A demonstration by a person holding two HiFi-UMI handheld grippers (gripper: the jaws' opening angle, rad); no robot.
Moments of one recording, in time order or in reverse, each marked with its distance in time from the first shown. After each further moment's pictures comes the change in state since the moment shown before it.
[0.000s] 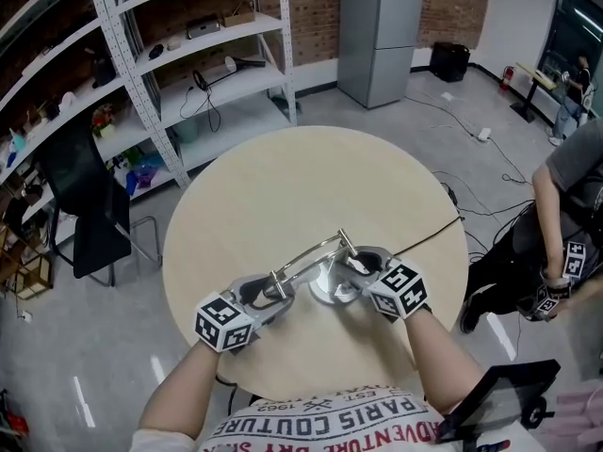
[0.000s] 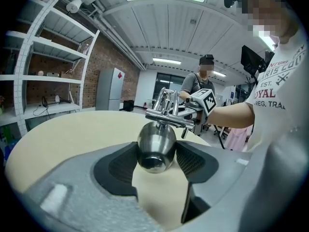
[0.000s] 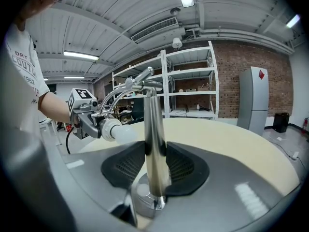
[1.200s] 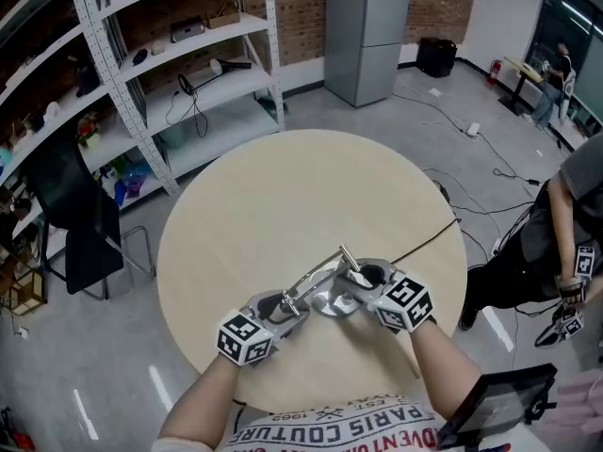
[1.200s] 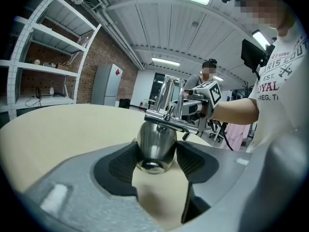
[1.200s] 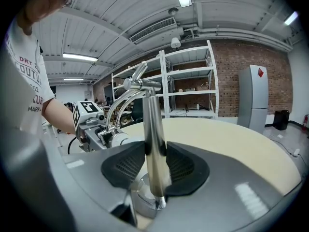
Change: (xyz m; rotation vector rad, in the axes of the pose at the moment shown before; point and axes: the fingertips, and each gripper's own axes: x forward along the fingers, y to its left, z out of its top) left arm 0.041 -0.001 -0.028 -0.039 -0.012 -0.069; right arm -0.002 0.004 -0.003 0.021 -0.007 0.002
